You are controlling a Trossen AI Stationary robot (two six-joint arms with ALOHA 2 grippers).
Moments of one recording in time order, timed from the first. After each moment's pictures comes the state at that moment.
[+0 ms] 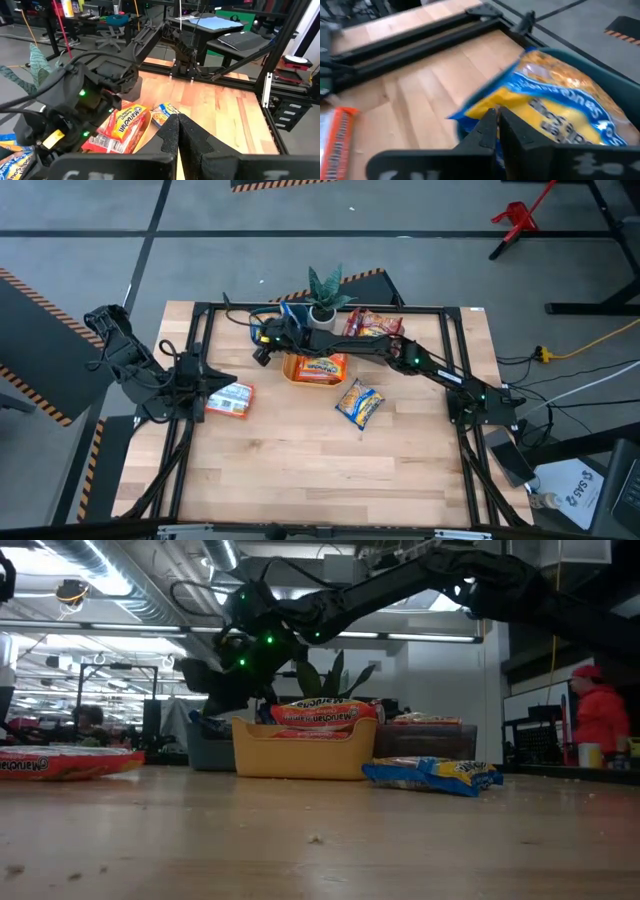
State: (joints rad) left arm -0.80 0.65 0.90 -0.64 -0.98 -0.46; right arm -0.22 2.59 2.26 -0.19 0.25 0.21
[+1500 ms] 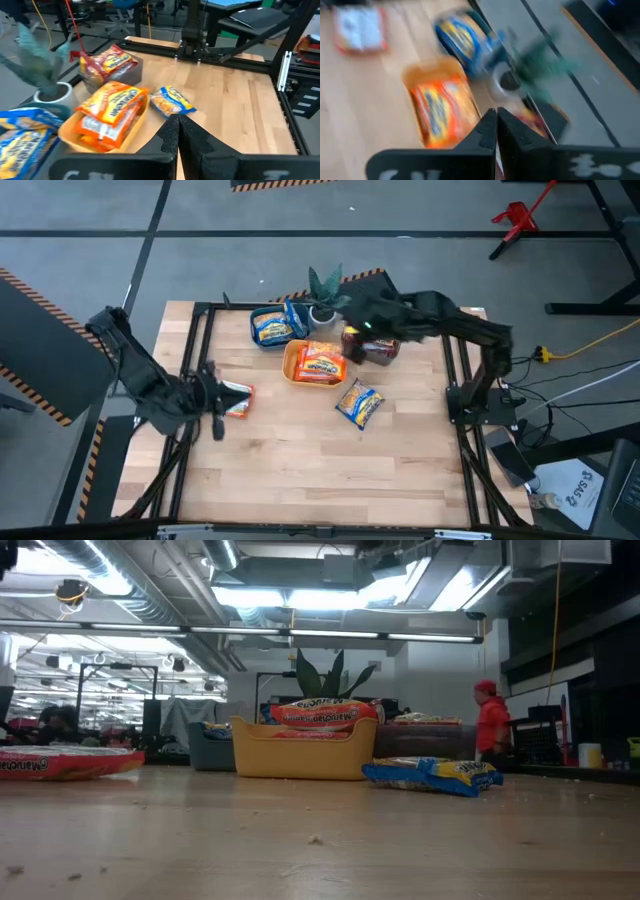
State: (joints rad) left arm -0.80 0.87 0.90 -0.62 -1.00 -0.59; right arm -0.06 1.81 2.26 -1.38 0.44 0.18
